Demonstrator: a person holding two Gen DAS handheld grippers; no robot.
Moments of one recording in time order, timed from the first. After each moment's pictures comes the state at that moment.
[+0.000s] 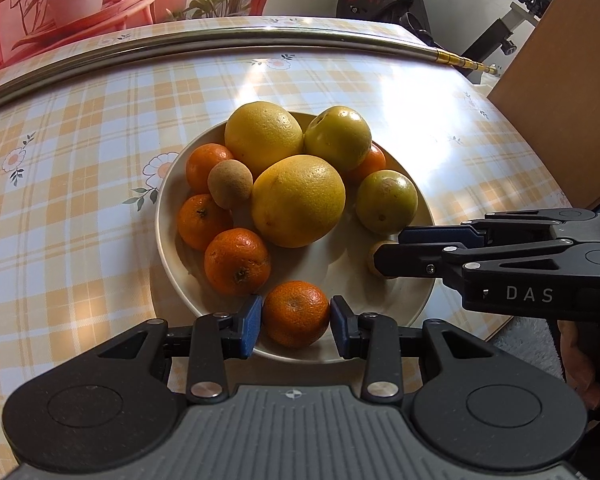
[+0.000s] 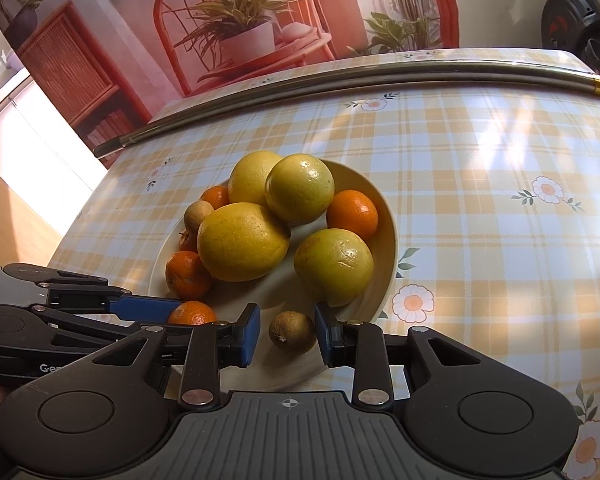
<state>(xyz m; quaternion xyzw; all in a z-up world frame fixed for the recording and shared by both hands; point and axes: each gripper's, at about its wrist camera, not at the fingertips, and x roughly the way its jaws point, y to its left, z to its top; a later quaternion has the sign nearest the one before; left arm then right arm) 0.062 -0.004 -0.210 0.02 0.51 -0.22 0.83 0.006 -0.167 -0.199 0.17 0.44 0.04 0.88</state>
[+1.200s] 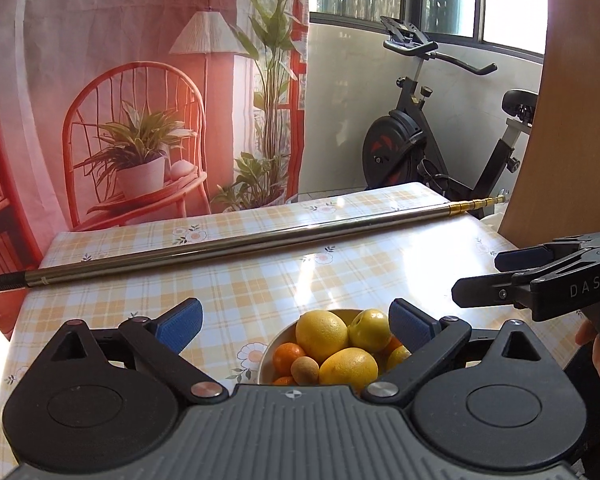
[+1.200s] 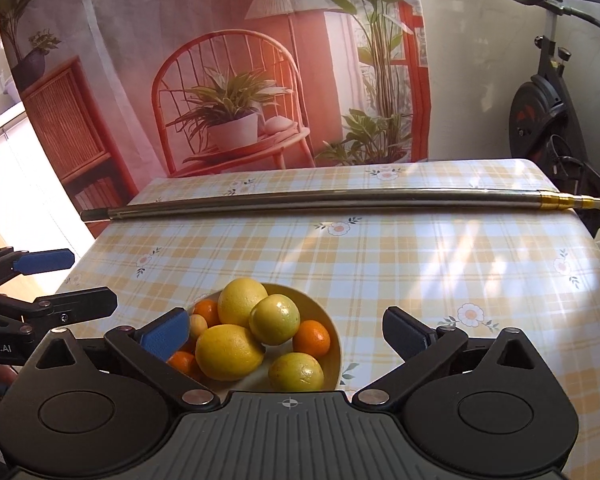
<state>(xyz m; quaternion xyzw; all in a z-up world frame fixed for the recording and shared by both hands) 0.034 0.019 -0.097 0.05 0.29 -0.17 0.94 -0.005 -0.180 -0.099 0.11 0.34 -0.02 0.93</state>
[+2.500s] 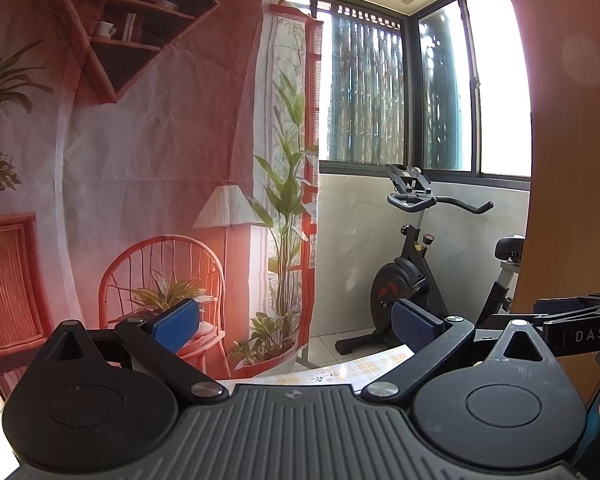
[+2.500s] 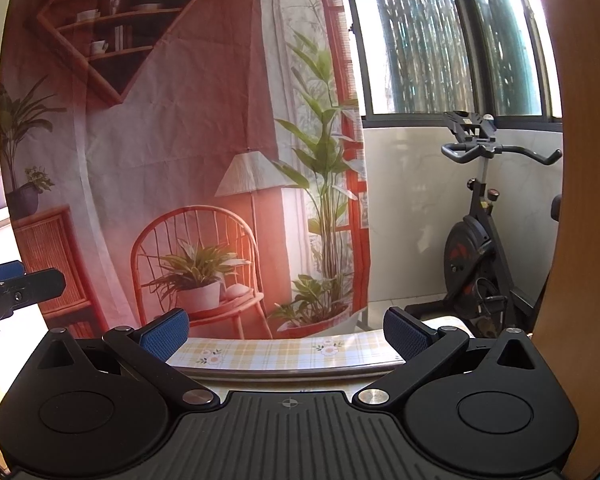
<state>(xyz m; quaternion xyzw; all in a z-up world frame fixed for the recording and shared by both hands) -0.020 0.005 0.044 0.02 0.09 -0.14 0.99 -0.071 -0.169 0.080 0.06 0.15 -0.12 0.98</state>
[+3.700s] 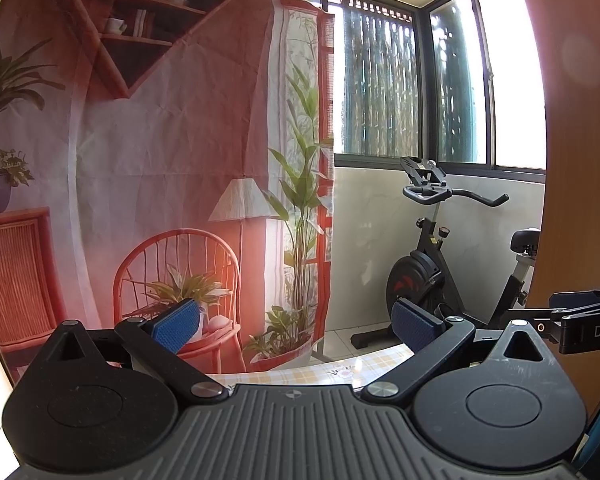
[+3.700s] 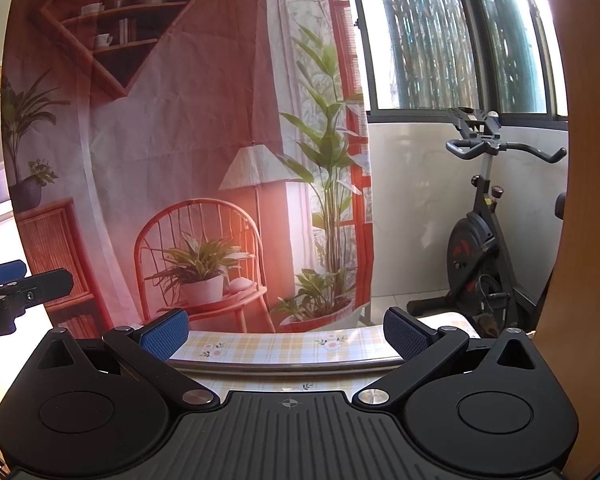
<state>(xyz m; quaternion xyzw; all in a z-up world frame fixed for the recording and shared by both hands) -0.017 0.007 0.043 0.03 0.10 -0.12 0.99 -0.070 -0.164 0.079 0.06 0.16 -0.12 0.98</state>
